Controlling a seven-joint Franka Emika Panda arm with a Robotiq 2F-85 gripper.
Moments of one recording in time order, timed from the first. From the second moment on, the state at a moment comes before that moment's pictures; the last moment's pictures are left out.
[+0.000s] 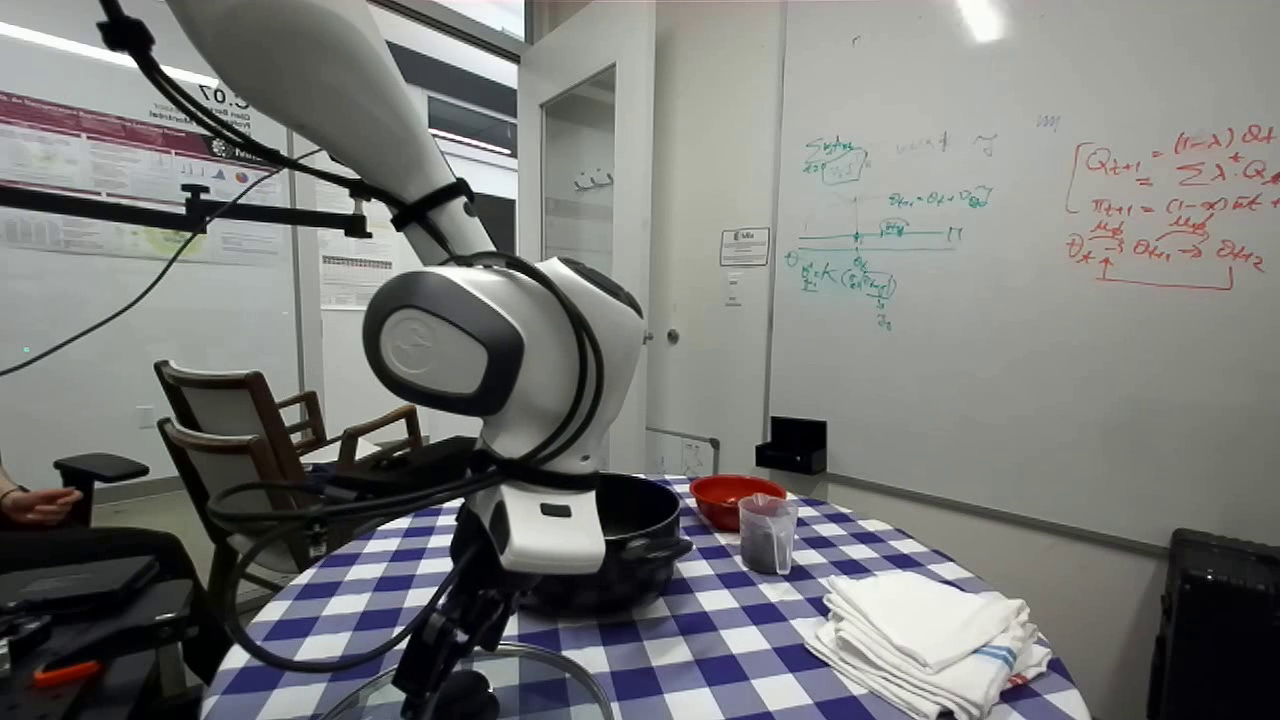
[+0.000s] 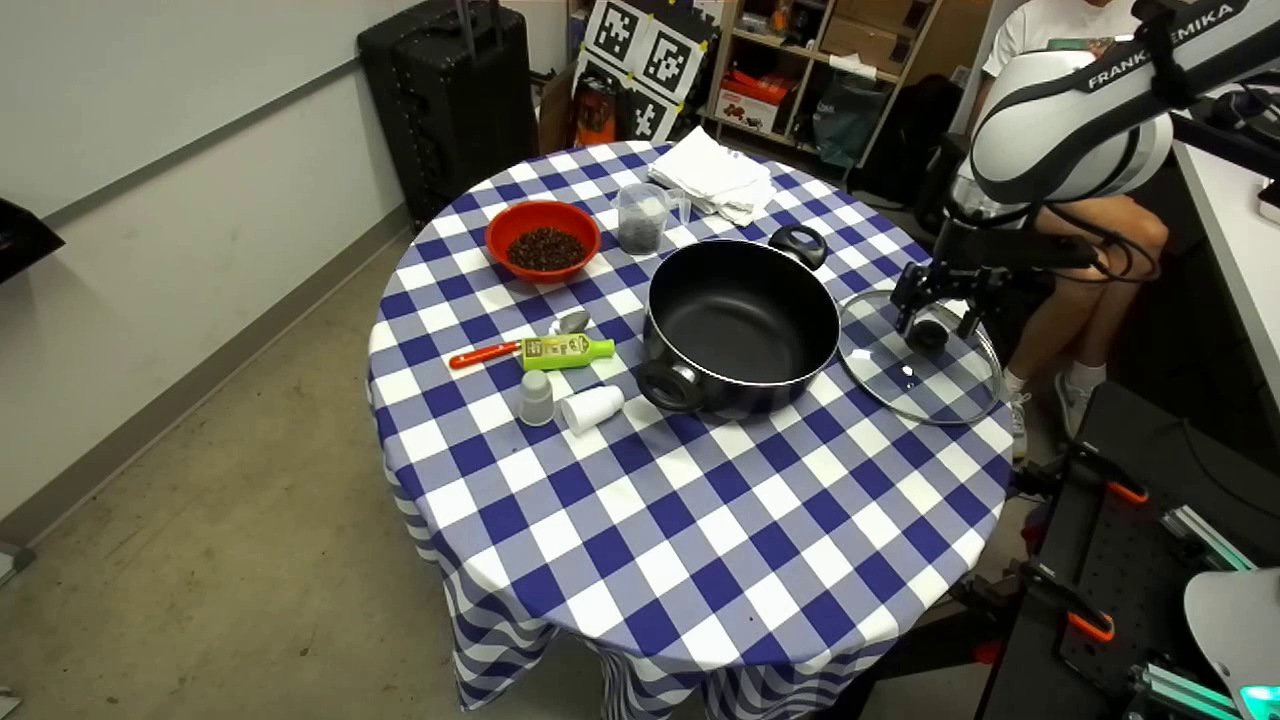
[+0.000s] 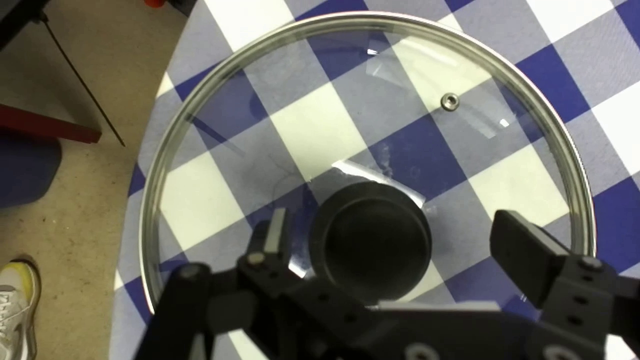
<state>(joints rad) -0.20 0.40 -0.17 -2.26 0.25 2.31 0.24</state>
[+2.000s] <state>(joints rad) -0.21 0.44 -0.18 -2.20 0.25 2.26 0.24</state>
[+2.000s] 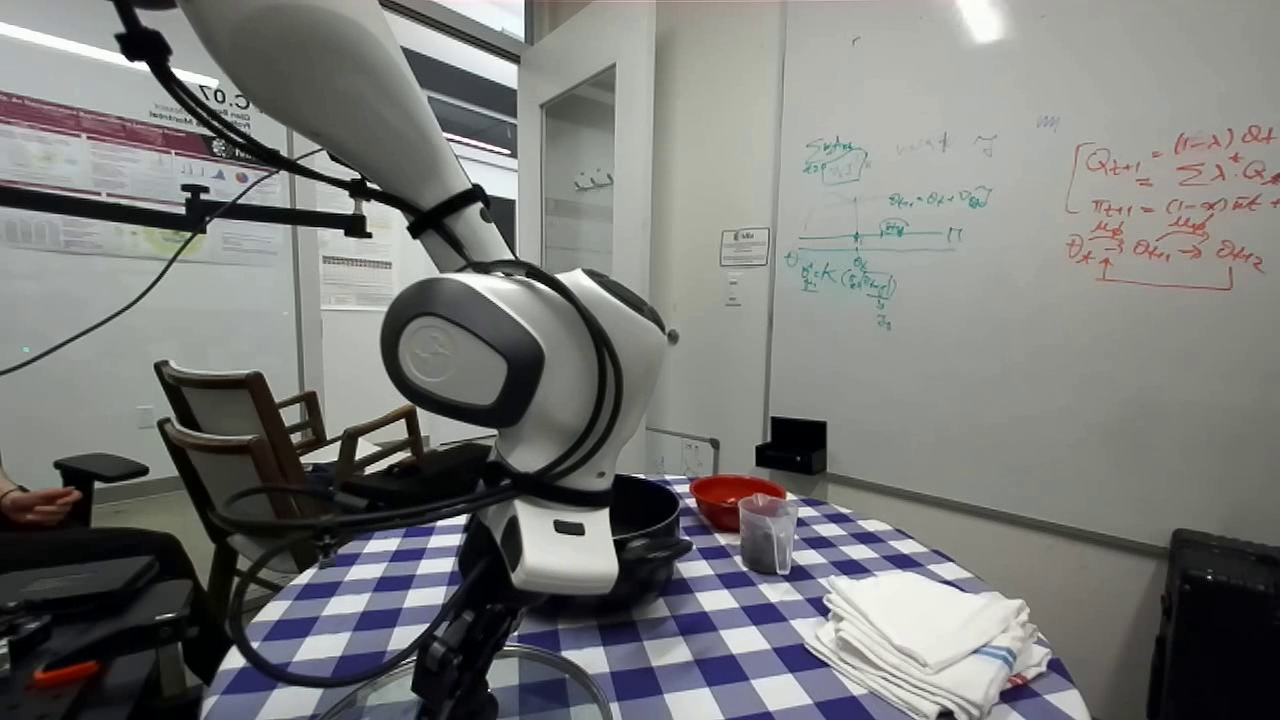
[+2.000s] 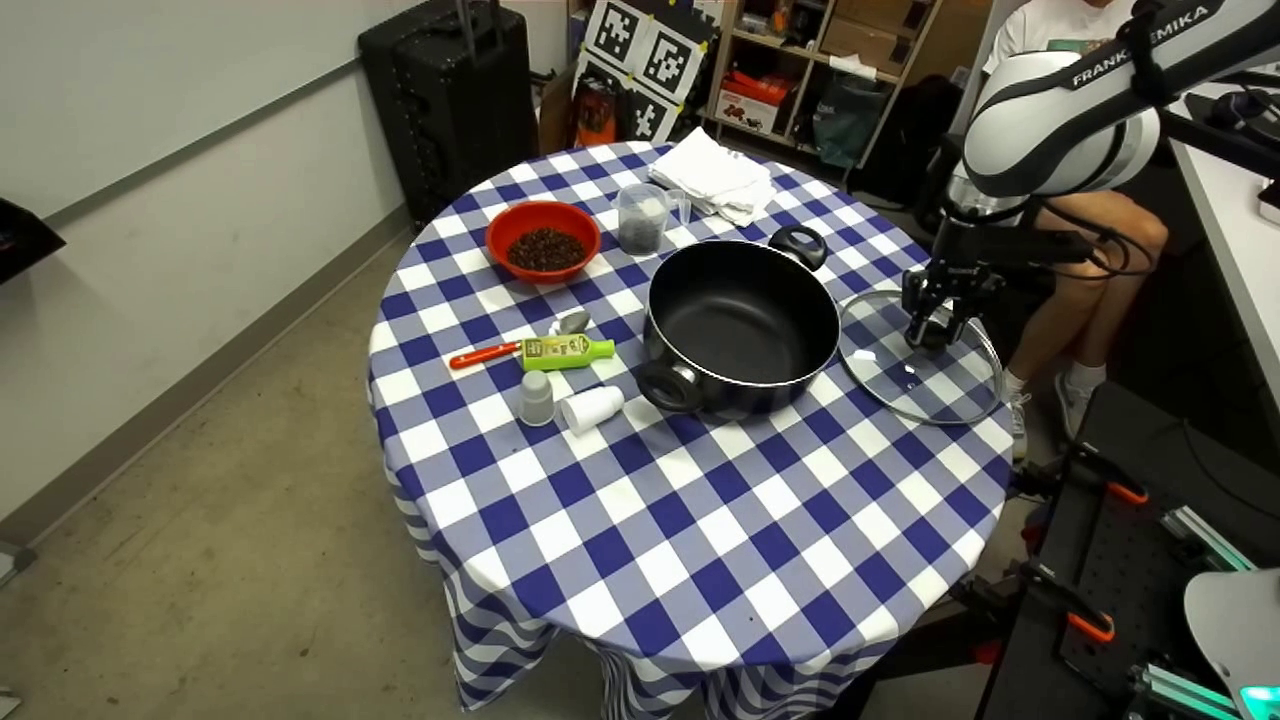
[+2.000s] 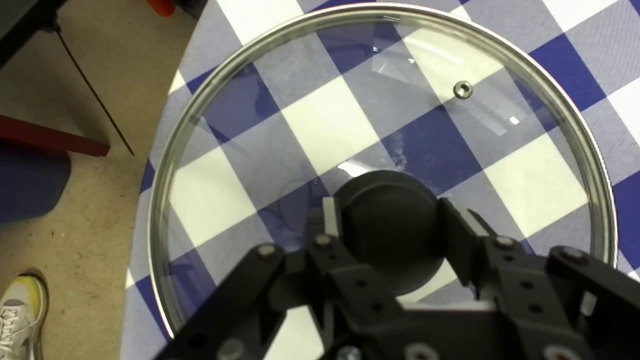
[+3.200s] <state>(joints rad) -0.13 0.12 -0.21 -2.18 0.00 2.08 0.42</state>
